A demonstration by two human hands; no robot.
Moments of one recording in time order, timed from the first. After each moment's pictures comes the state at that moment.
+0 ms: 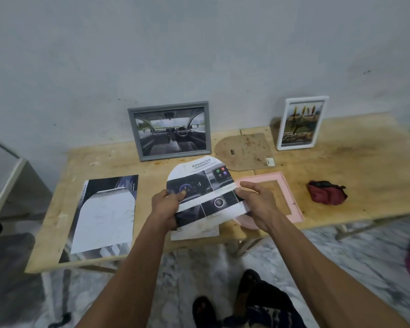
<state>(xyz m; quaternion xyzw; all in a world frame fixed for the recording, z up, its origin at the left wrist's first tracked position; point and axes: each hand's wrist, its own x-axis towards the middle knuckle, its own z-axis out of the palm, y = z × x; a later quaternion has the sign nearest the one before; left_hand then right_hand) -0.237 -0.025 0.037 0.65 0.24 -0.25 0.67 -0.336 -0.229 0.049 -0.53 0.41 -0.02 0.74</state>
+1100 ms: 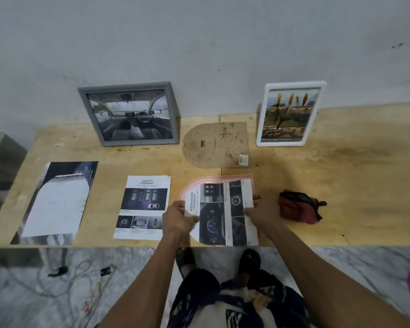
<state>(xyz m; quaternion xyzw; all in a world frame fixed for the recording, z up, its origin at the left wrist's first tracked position) -0.295 -0.216 -0.042 0.88 0.17 -0.27 0.34 -0.347 -0.435 -0.043 -0.75 0.39 0.14 0.51</state>
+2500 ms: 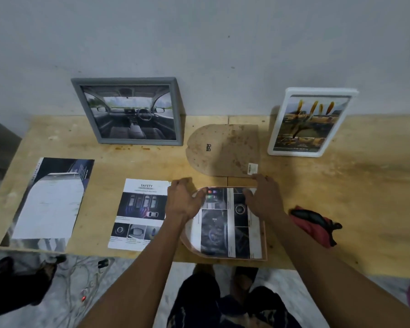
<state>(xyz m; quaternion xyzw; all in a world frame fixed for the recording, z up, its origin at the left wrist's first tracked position) -0.213 -0.239 -0.047 0.94 0.06 -0.21 0.27 -0.264 -0.455 -0.059 -0.91 0.23 0.13 0.33</state>
